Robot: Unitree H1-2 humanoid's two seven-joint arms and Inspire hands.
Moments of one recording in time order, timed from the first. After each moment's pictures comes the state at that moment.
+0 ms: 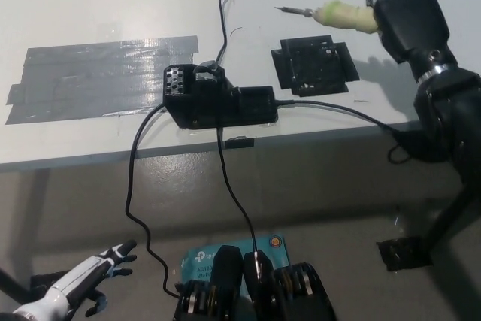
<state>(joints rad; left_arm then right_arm) -0.05 0.54 -0.20 -0.11 -0.05 0.46 -0.32 -0.99 -0.41 0.62 0.78 -1.00 0.07 -0.40</state>
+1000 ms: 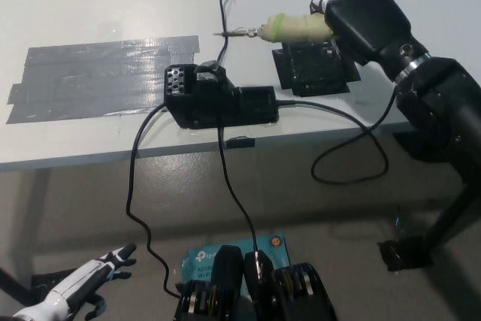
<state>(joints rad) -0.04 0.54 -0.20 -0.11 -0.04 0.46 -0.33 -0.99 -0.43 0.61 0.63 -0.99 -0.18 -0.31</state>
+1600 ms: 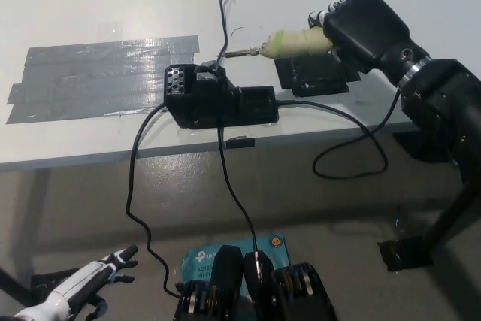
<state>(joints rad) -0.04 0.54 -0.20 -0.11 -0.03 0.46 -0.34 -0.99 -0.44 0.62 0.64 -1.02 -0.25 -0.27</state>
